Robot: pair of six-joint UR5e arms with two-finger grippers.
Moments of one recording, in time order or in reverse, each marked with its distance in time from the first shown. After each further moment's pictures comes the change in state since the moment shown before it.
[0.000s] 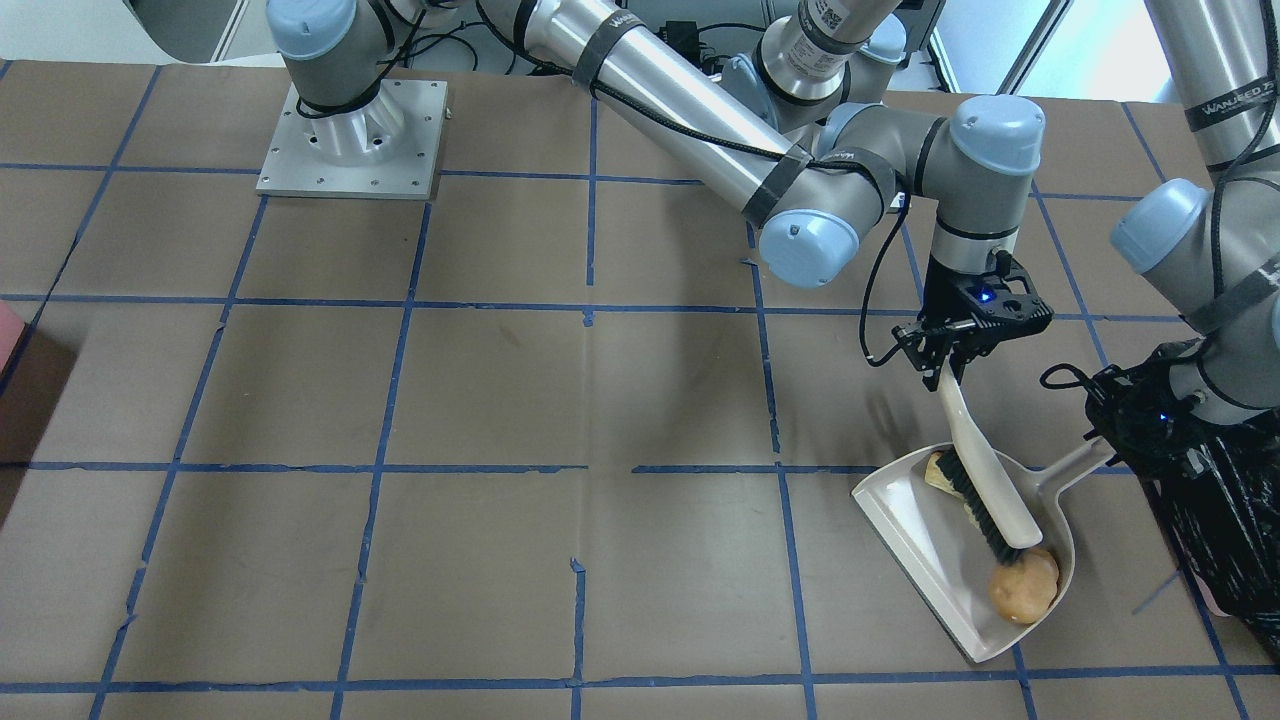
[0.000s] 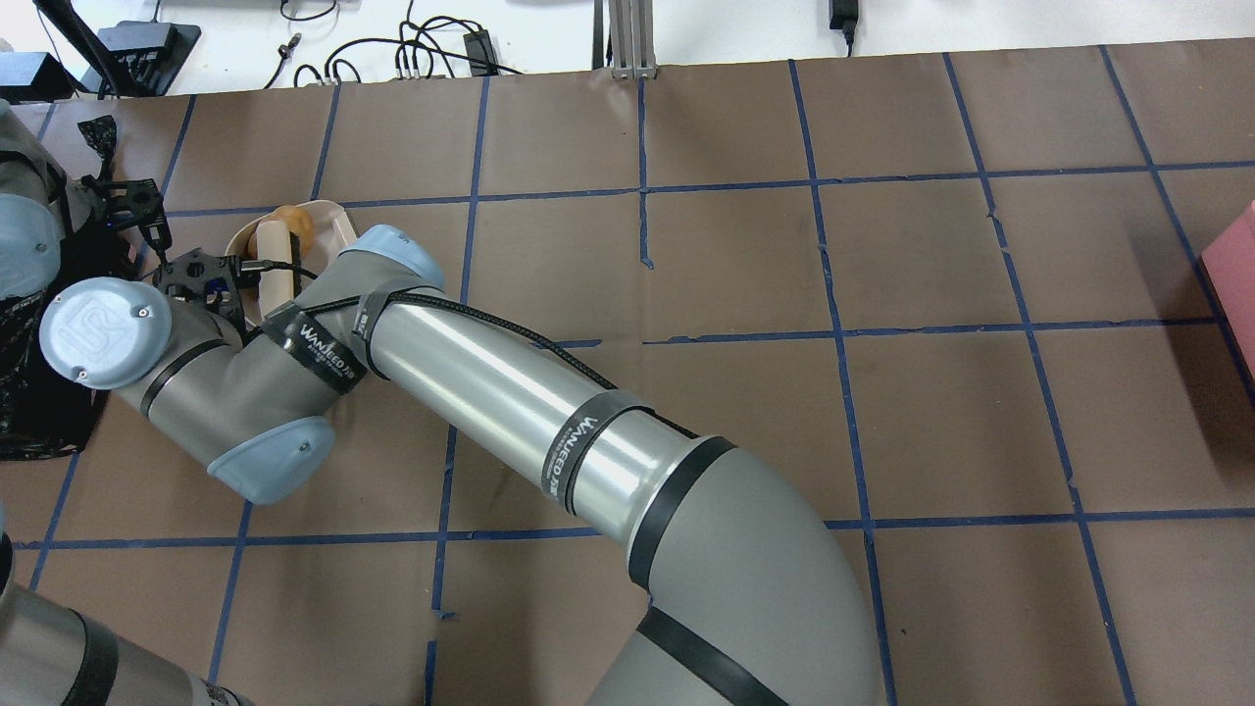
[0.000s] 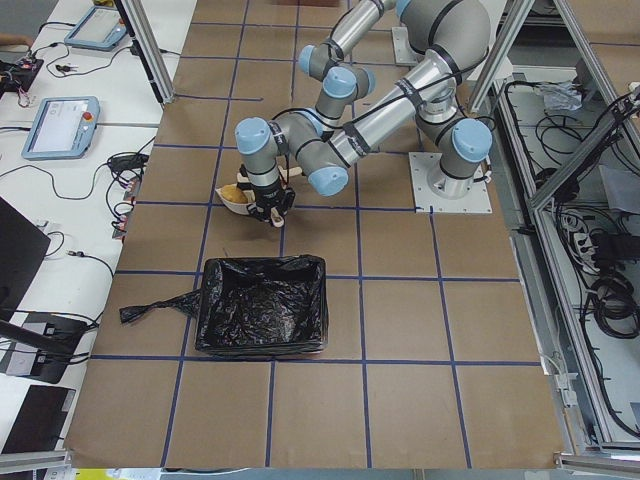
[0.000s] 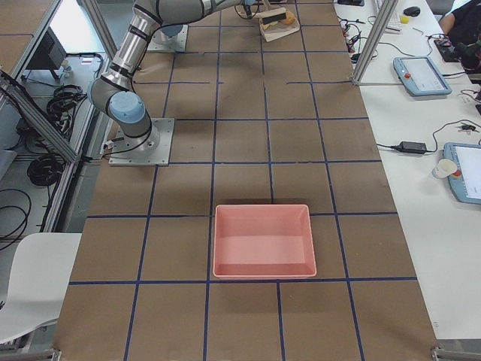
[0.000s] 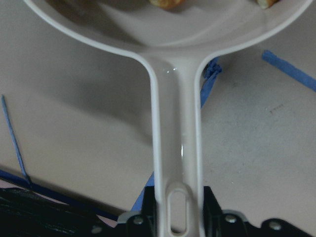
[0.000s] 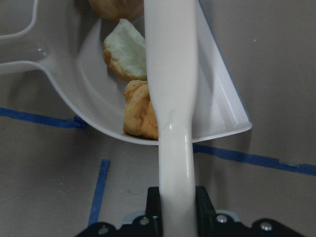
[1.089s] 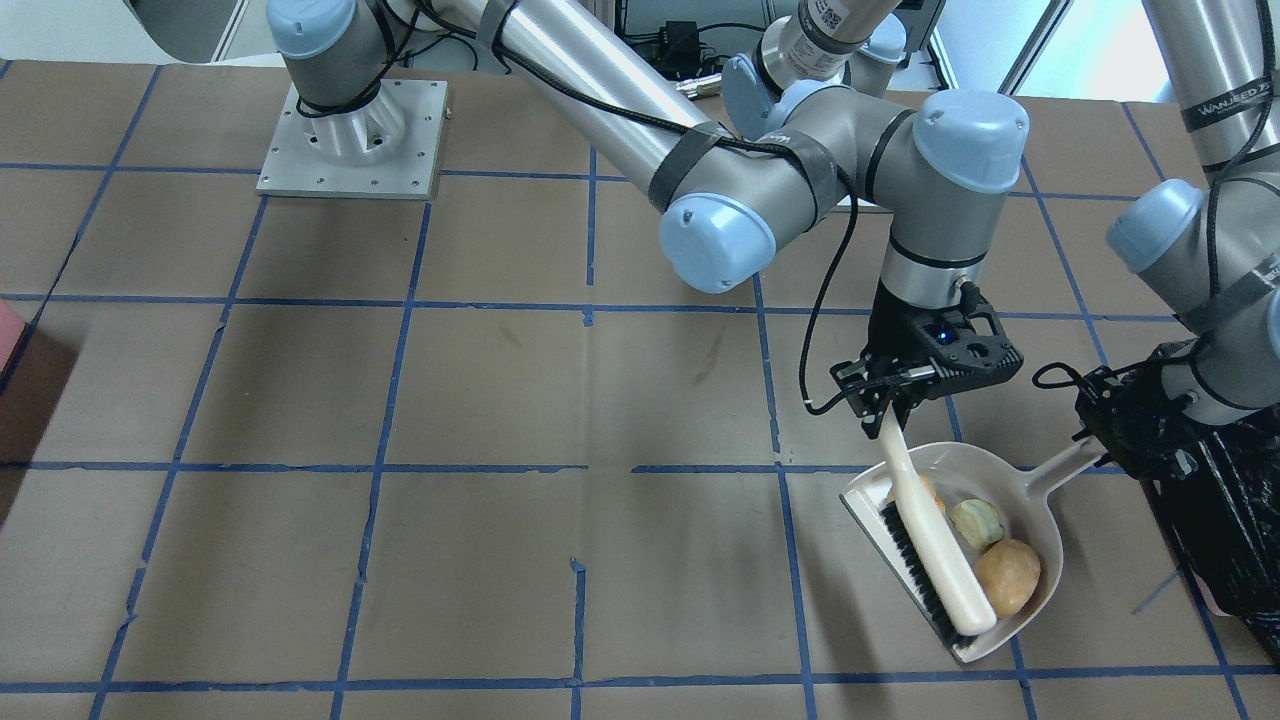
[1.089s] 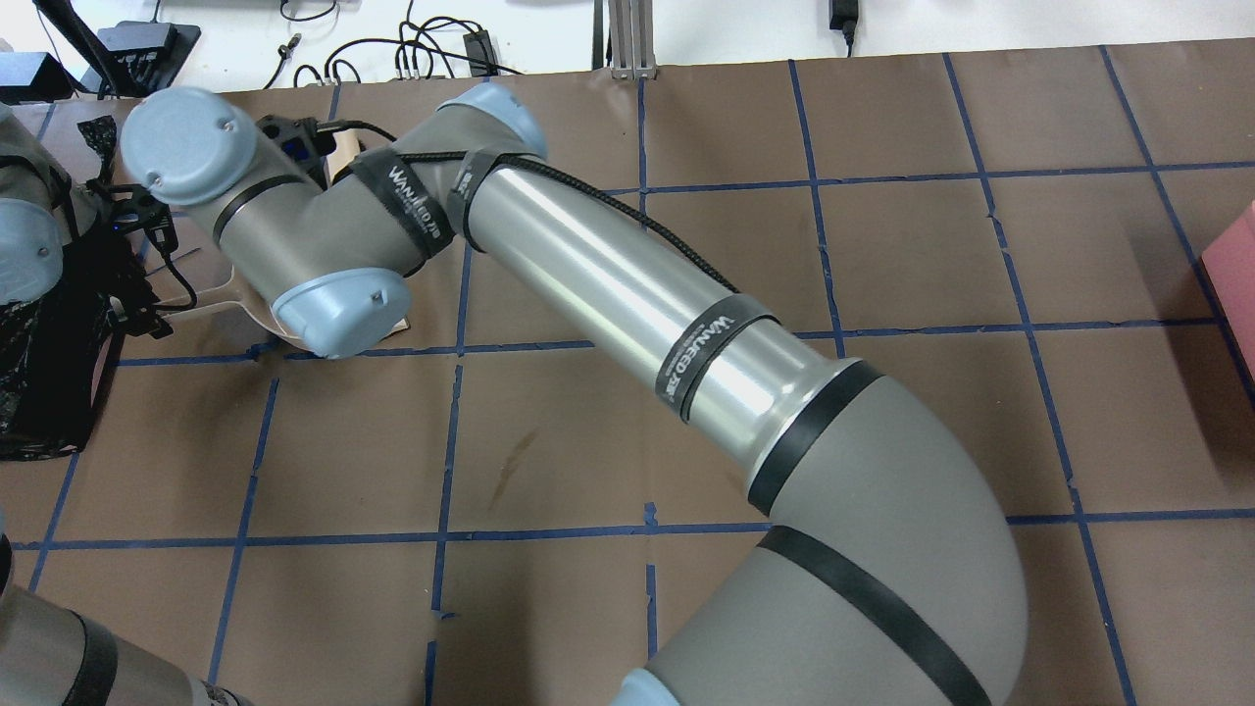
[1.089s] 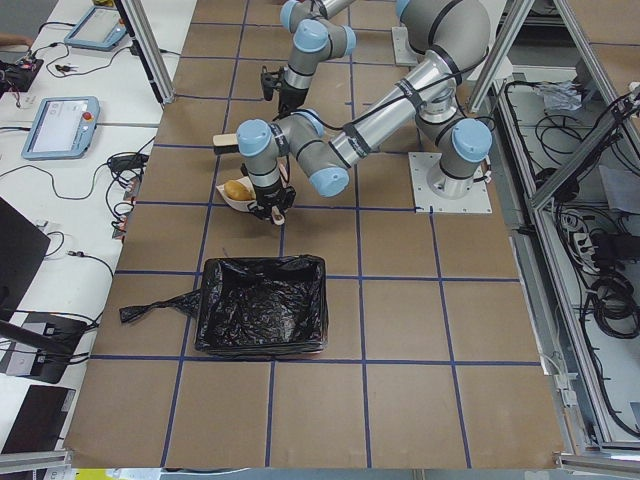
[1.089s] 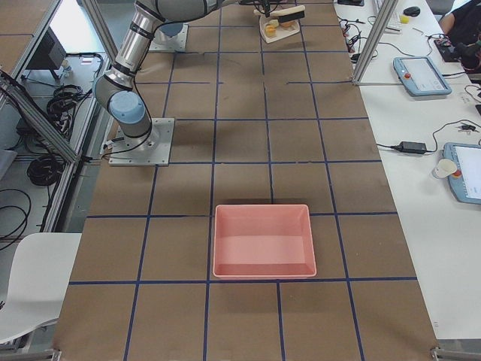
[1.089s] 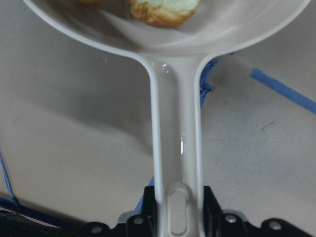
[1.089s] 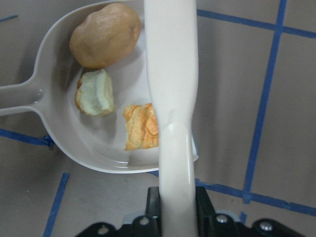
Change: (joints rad) left arm 0.000 0.001 -0.008 -0.006 -0.036 0.002; right arm -0.199 -0.135 0.036 0.163 0.009 -0.241
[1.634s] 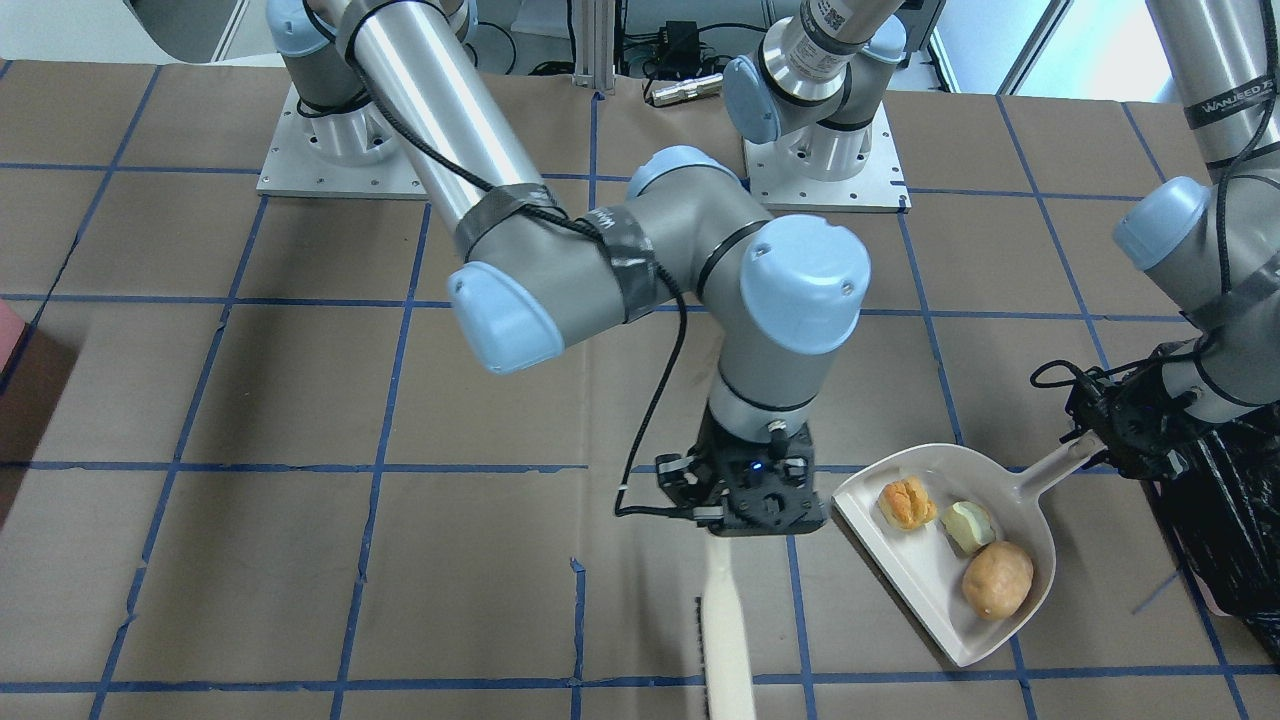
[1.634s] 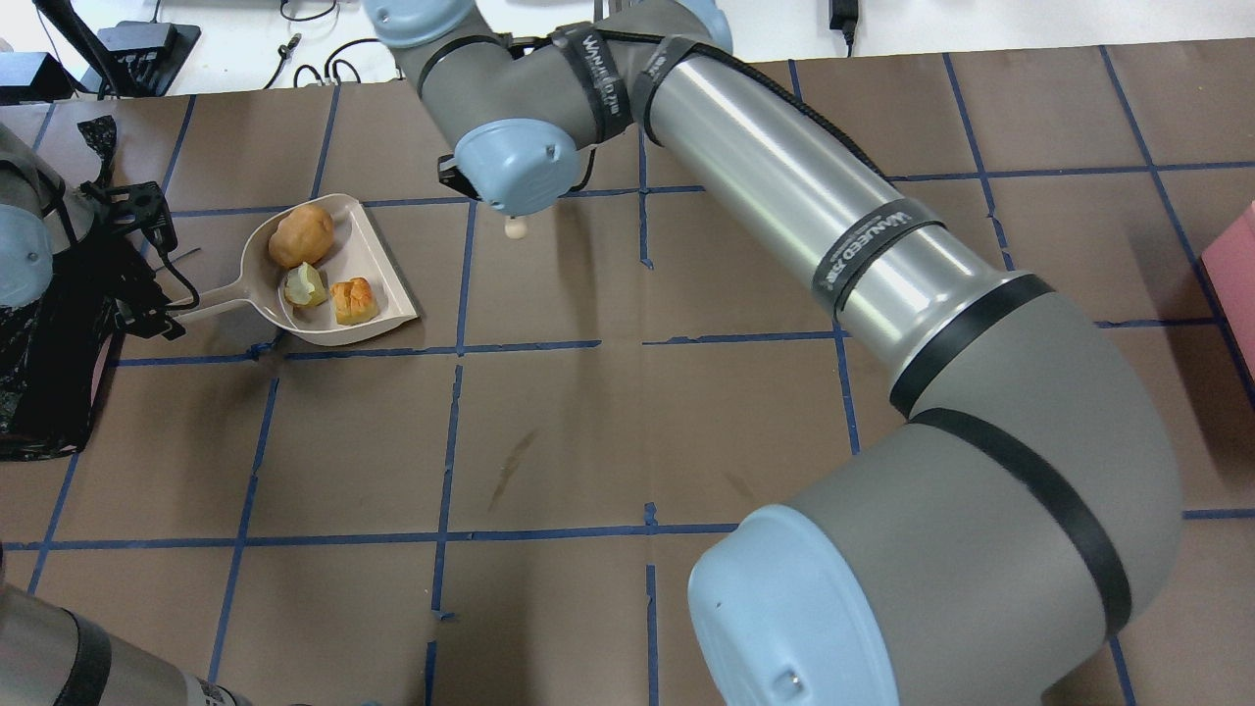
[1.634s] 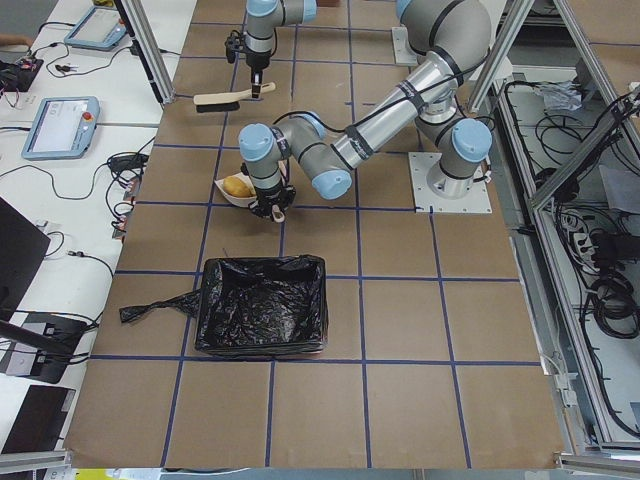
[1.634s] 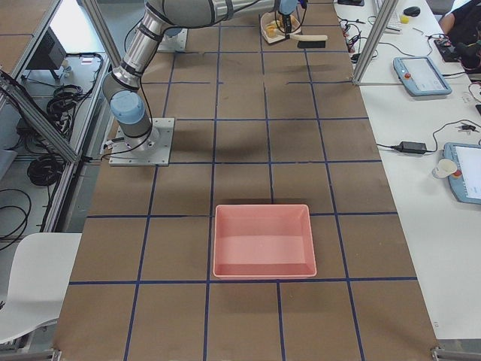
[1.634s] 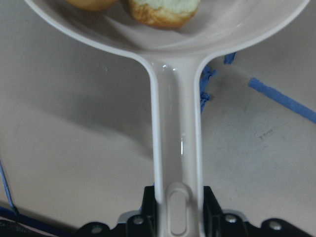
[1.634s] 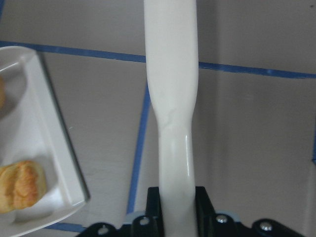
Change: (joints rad) left arm 0.033 0.002 -0.011 -0.018 -0.101 0.002; right arm -0.234 -0.070 0.101 0.137 0.013 -0.058
